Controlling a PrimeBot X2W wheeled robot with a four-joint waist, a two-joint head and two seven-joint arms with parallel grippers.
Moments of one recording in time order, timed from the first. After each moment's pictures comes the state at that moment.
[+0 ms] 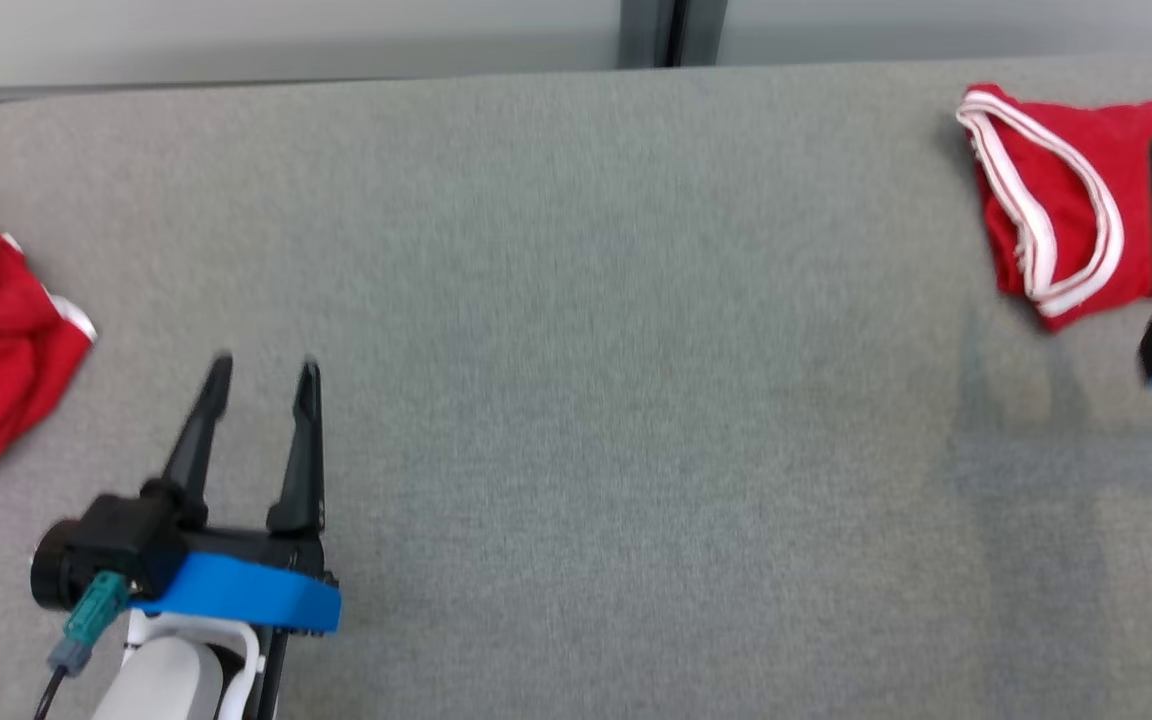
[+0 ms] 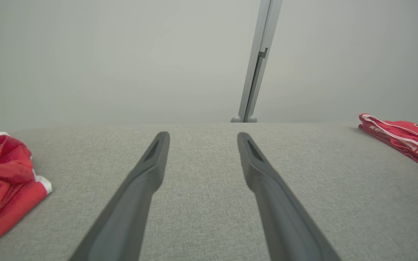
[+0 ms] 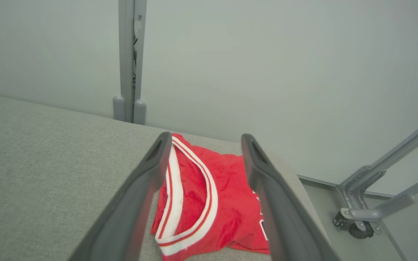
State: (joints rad) left arm -0.20 0.31 -0.29 0.13 -0.42 -0.01 -0.26; right arm -0.61 -0.38 -0.11 0.35 0.06 0.13 0.14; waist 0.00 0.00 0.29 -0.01
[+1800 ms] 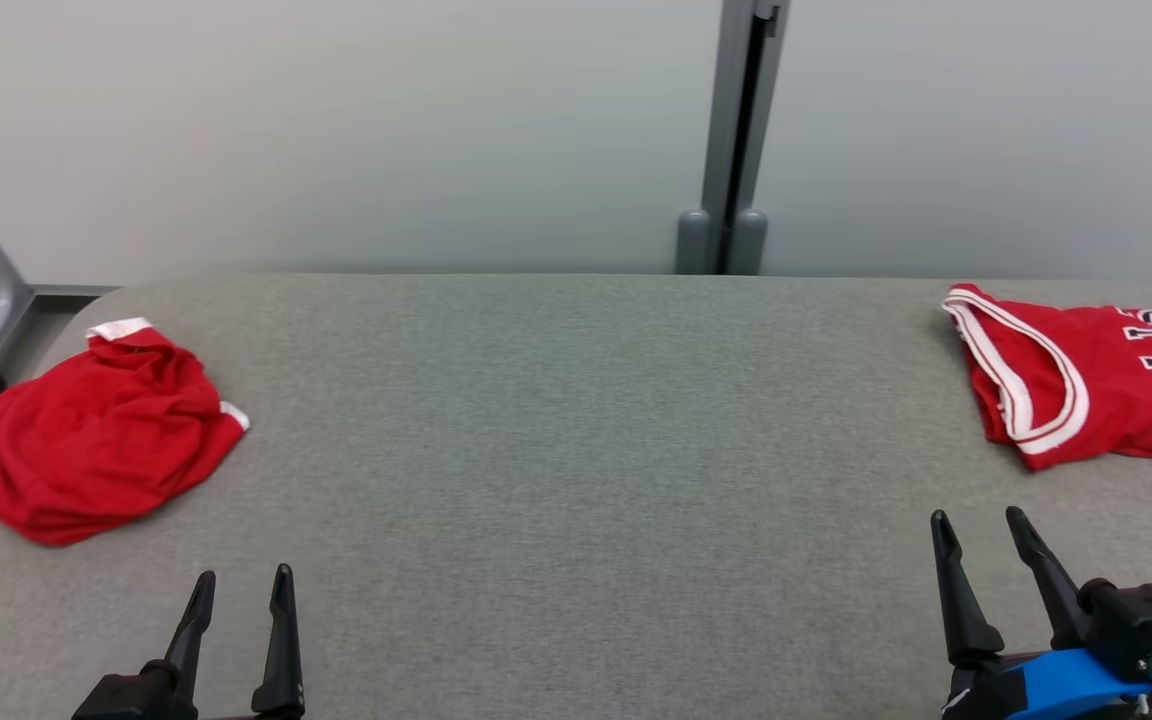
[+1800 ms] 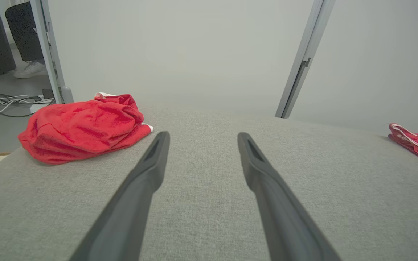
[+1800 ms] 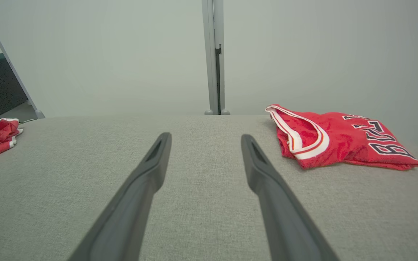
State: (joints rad) left arm 0.10 0.21 -0.14 0.22 -0.37 -0.04 -0.26; right arm 0.05 -0.05 -0.07 0.10 0.14 0.13 -0.11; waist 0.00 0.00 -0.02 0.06
